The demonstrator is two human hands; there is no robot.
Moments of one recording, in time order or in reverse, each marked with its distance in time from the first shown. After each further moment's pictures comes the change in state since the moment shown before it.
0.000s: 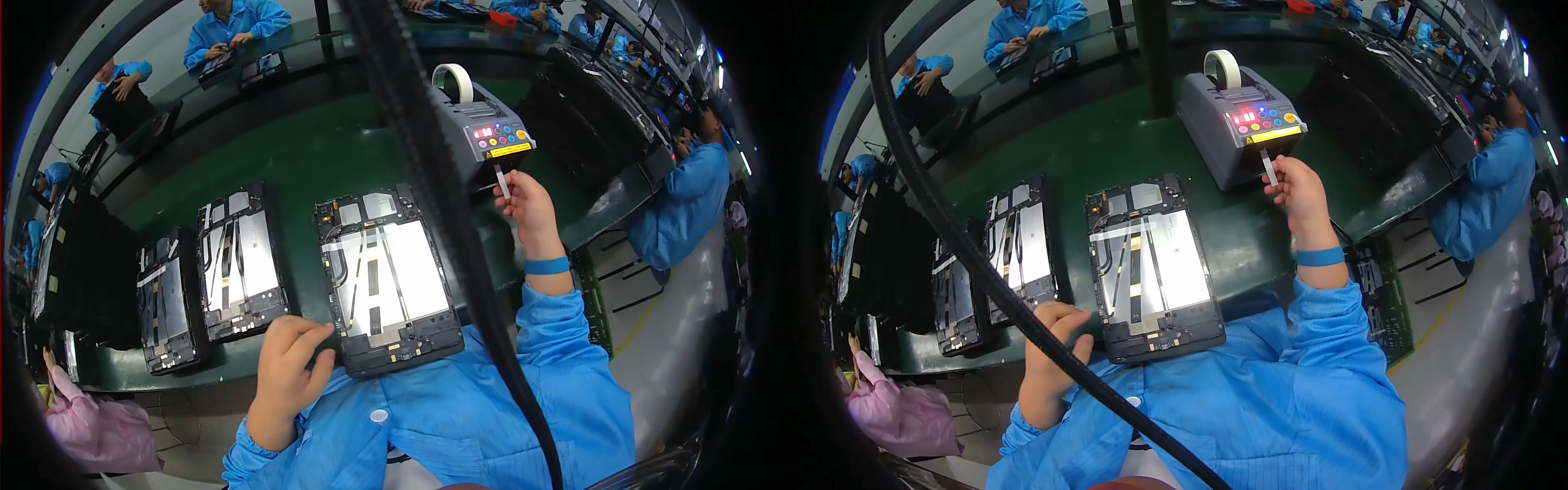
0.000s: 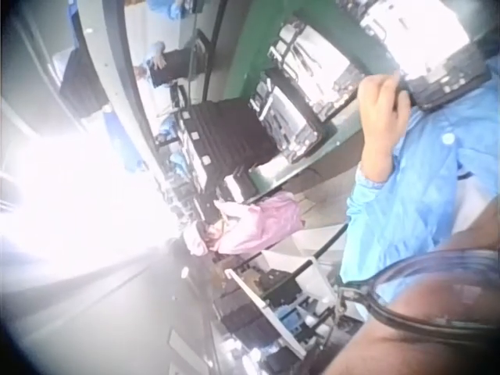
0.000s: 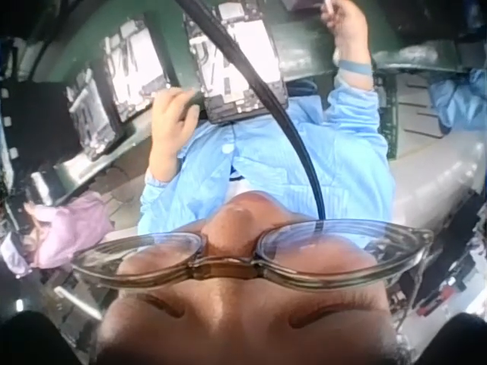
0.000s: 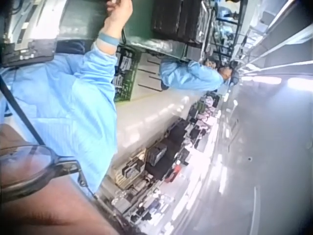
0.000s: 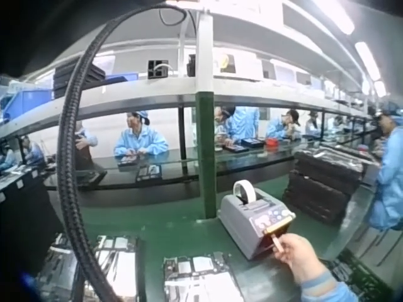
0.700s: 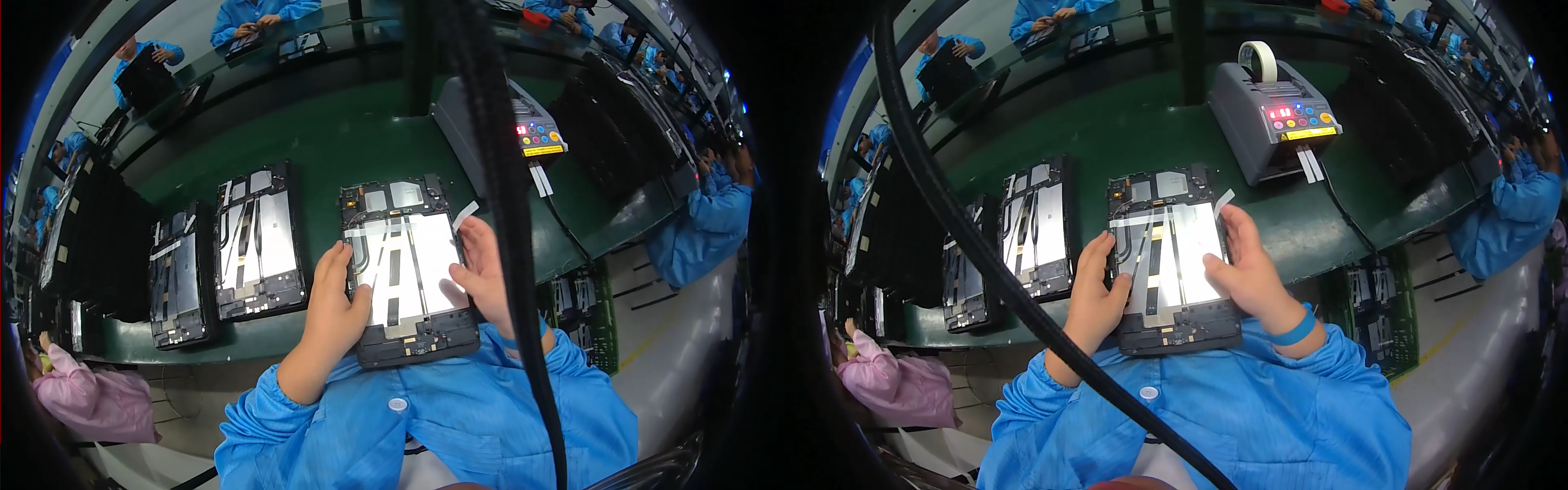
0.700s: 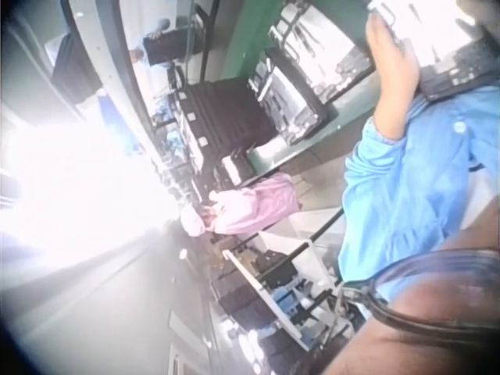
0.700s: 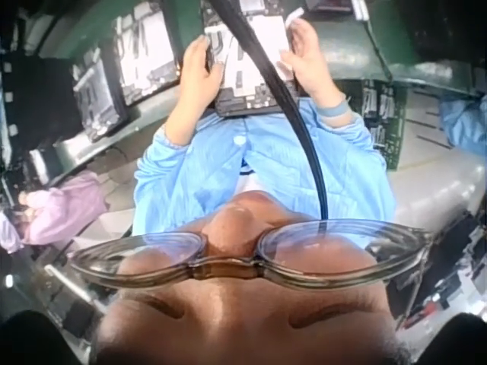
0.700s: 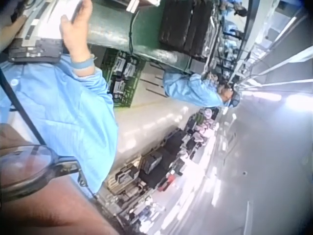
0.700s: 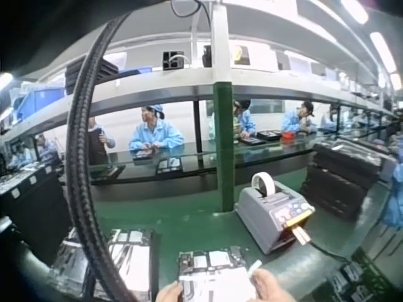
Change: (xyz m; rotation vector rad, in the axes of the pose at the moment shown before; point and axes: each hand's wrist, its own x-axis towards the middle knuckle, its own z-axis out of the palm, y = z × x) left_hand 0.020 -0.029 0.063 -0.094 0.027 -0.423; right_hand -0.099 0.057 0.076 0.086 -0.492 -0.170
